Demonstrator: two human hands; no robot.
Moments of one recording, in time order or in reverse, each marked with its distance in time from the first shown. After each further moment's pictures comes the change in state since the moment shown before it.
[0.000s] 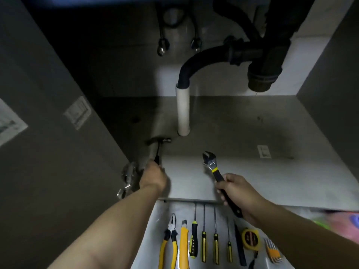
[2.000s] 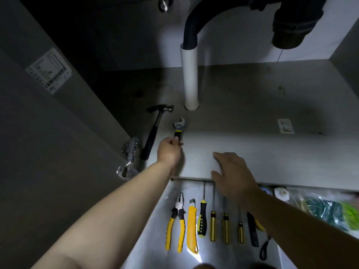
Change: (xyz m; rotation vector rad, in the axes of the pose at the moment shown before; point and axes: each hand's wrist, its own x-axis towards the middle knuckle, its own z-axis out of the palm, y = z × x) left_hand 0.004 0.022 0.039 -0.618 -0.015 -0.033; right_hand 0.049 0.057 0.034 -0.743 0.080 -0.335
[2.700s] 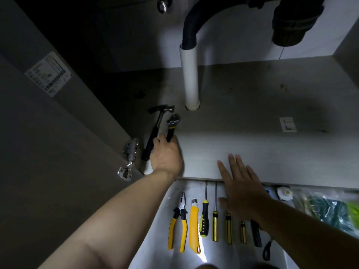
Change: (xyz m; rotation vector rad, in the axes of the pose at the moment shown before) left_hand -0.004 -0.015 -0.013 1.154 0.174 0.413; right_hand -0.010 0.037 0.020 -0.495 -0.187 -0.126
